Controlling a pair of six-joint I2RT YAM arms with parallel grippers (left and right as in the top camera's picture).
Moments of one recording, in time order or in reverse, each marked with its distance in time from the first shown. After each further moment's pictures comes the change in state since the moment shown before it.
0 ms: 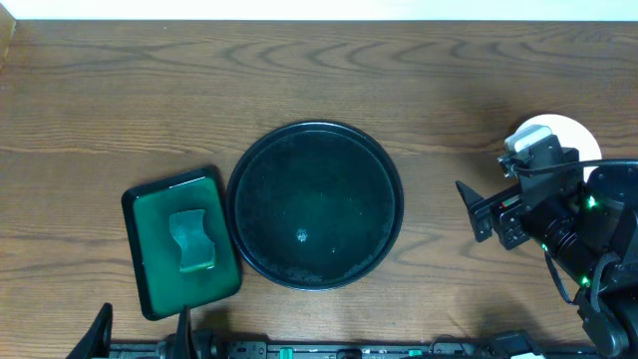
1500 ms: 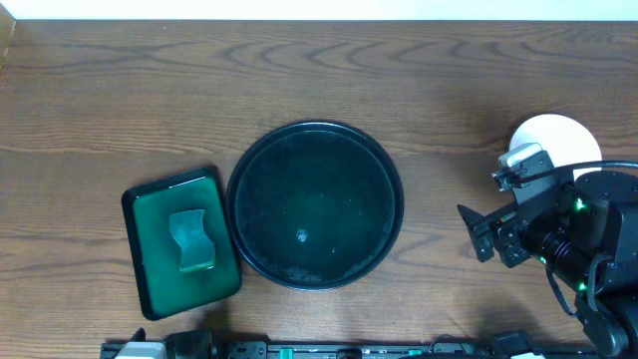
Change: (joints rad) left arm 0.000 0.000 -0.010 -0.350 0.003 -0.030; right arm 0.000 0.001 0.000 -0.159 0.016 0.000
